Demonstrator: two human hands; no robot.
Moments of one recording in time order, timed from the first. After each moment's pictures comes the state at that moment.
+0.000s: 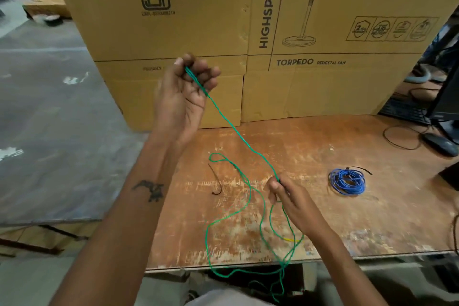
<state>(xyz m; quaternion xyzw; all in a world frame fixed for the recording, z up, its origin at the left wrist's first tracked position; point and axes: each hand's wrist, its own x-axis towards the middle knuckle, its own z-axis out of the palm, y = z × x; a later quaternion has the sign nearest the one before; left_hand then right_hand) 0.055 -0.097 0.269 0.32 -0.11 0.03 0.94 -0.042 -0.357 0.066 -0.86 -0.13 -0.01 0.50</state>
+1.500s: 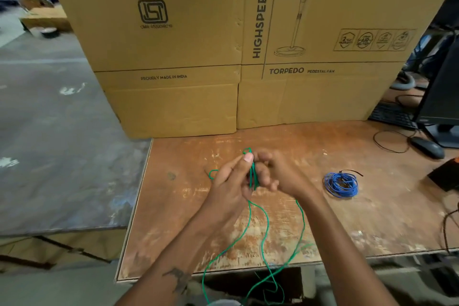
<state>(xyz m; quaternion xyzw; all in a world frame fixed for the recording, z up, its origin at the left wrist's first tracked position) -0.053 -0.169 0.182 0.47 -0.11 -0.13 0.87 0.010 -0.327 0.147 -0.89 -0.12 0.06 0.43</state>
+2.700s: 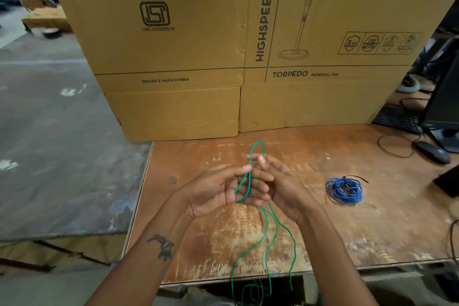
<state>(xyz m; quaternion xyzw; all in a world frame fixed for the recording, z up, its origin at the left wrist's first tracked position) 0.001 -0.119 0.167 0.46 -0.11 -0.41 0.78 -0.009 -0.308 0.145 -0.55 0.03 0.17 0.82</state>
